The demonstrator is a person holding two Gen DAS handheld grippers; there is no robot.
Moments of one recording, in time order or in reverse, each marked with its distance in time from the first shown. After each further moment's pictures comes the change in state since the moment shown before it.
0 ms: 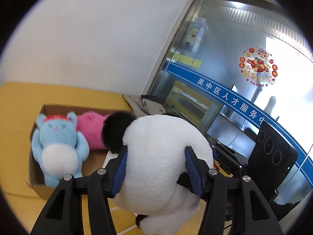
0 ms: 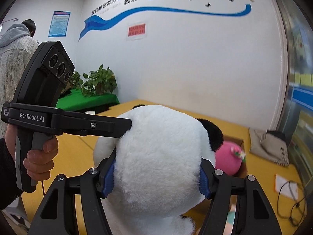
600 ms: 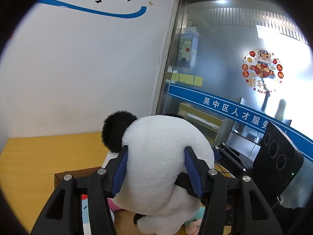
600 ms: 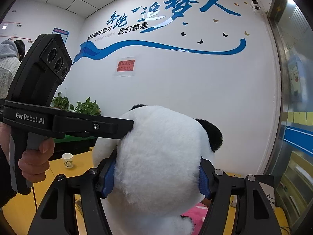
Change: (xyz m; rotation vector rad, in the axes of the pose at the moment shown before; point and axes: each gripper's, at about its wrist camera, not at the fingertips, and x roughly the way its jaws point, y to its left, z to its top) left arm 0.048 0.007 0.126 0.177 -0.051 0.065; right arm 0.040 -0.060 0.109 -0.024 -0.227 -0.091
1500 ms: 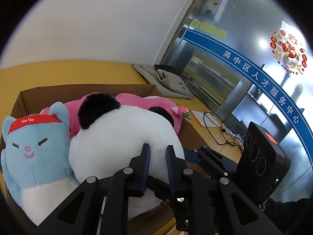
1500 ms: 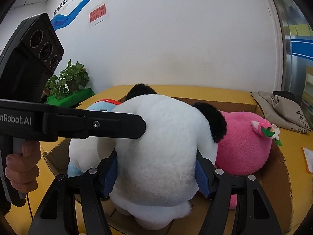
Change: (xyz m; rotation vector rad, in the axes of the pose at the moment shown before) left arm 0.113 0.068 -0.153 -0.197 0.313 -0.073; right arm 0.111 -0.012 -0.197 0.250 0.377 0.012
